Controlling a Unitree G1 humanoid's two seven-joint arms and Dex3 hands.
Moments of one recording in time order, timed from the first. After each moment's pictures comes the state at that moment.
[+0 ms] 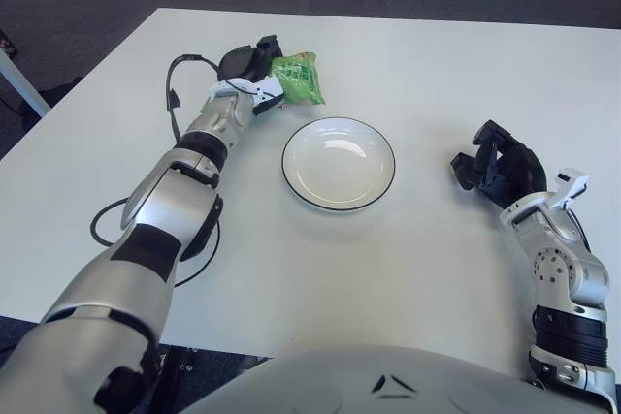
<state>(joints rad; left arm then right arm) -1.04 0.29 -0.41 1.24 0.63 -0.32 0.43 -0.01 -0.22 -0.31 -0.23 0.53 0.52 0.10</state>
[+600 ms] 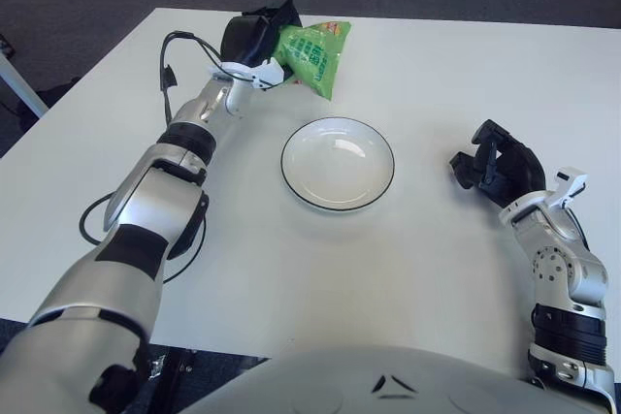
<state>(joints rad) -1.02 0.36 -0.39 1.06 0.63 -0.64 0.59 -0.02 -0.22 -0.31 -0.22 0.53 0.52 0.11</state>
